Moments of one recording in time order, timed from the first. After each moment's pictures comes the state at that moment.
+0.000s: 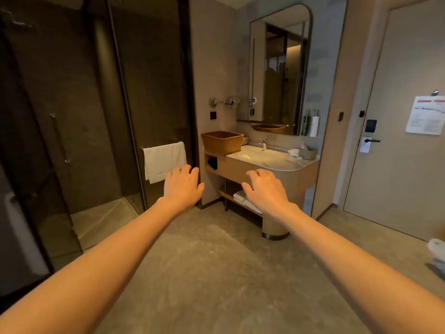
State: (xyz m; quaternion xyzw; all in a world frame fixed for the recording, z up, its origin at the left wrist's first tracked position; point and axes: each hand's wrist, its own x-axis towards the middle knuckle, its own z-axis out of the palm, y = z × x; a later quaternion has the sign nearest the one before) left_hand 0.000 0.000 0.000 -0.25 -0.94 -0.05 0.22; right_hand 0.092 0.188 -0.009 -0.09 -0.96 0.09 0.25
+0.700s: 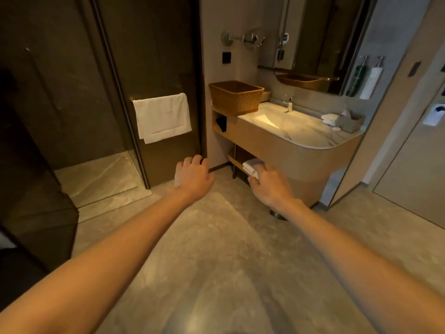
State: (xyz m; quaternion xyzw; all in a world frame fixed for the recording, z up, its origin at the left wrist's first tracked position) left_hand -0.288 0.203 -0.078 -0.21 -0.97 -0.04 0.11; right_hand -0.218 0.394 -0.086 -0.08 -0.98 0.13 0.13
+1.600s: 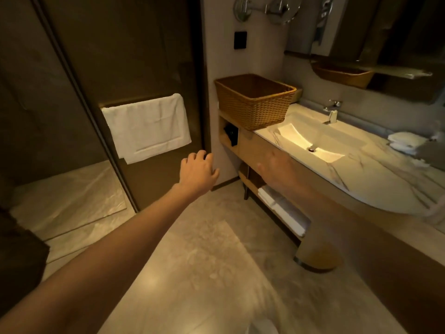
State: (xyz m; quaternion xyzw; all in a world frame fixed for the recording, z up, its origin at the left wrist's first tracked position) left_hand -0.817 0.372 -0.122 -0.19 -0.98 -0.07 0.08; right_hand -0.760 0.574 -0.112 -0.07 -0.98 0.12 0.12
